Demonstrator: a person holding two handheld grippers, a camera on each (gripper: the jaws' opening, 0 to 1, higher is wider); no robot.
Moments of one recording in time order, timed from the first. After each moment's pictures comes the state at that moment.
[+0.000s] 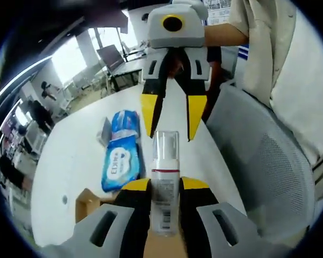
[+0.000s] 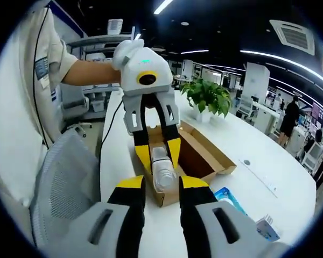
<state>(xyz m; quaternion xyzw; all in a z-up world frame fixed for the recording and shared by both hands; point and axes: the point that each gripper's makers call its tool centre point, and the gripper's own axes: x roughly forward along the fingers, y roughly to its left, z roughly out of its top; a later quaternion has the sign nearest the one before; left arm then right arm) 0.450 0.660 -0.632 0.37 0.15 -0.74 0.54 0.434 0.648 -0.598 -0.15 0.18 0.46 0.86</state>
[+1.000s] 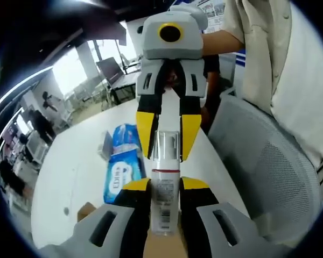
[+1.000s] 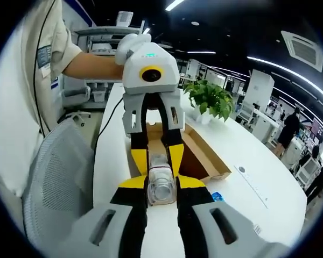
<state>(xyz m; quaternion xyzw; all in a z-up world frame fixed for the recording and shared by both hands) 0.446 0.643 -0.623 0.34 0.11 -0.75 0.55 0.440 0.646 -0.597 -0.20 0.17 0.46 0.85</state>
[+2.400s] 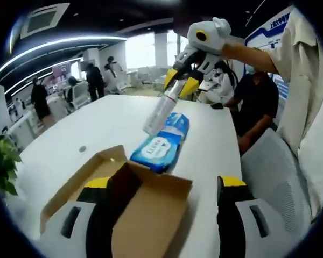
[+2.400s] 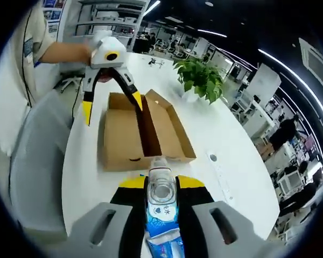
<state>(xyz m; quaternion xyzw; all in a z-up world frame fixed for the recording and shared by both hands) 0.512 0.714 -0.629 0.16 0.22 -0.60 0.75 0.532 0.562 -0.574 -0.34 0.25 0.43 0.80</state>
